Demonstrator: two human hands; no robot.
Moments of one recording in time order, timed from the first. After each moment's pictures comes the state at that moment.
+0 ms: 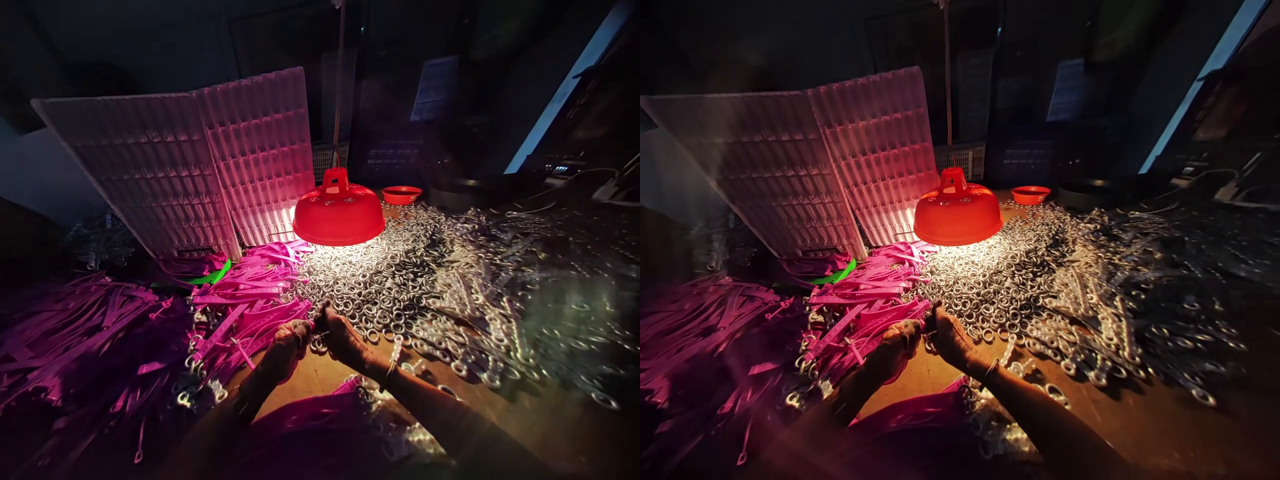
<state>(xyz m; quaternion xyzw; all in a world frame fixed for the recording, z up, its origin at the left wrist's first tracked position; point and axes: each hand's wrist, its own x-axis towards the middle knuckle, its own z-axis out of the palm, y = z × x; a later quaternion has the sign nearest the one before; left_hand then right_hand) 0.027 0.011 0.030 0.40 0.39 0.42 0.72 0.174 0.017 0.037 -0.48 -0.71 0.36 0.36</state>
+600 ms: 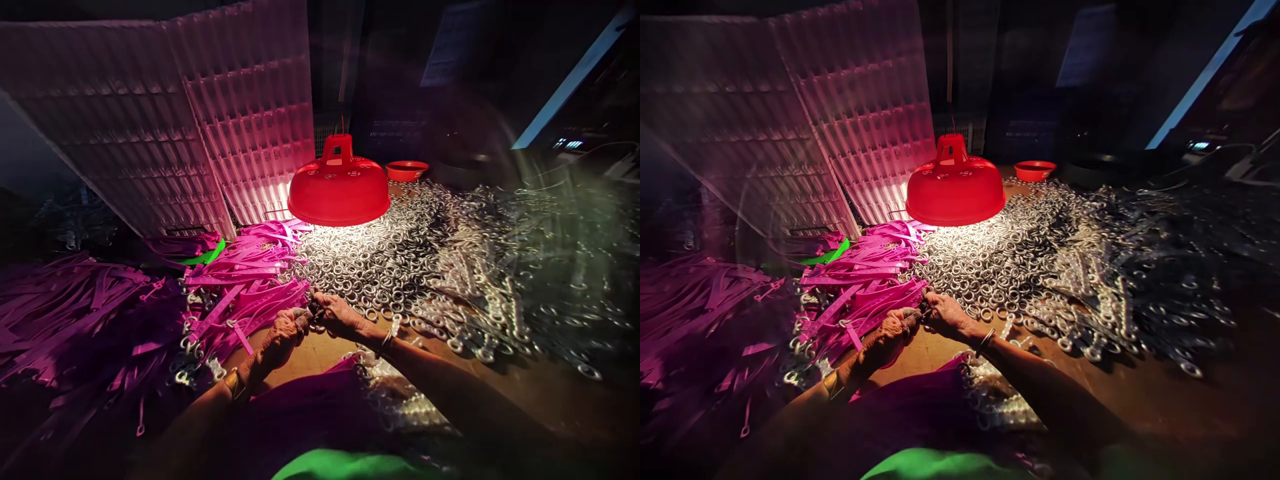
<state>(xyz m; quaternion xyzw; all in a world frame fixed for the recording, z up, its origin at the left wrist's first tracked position) 0.018 0.004 0.028 0.47 0.44 0.37 0.67 0.173 0.029 0.038 -0.50 -0.72 0.45 0.19</state>
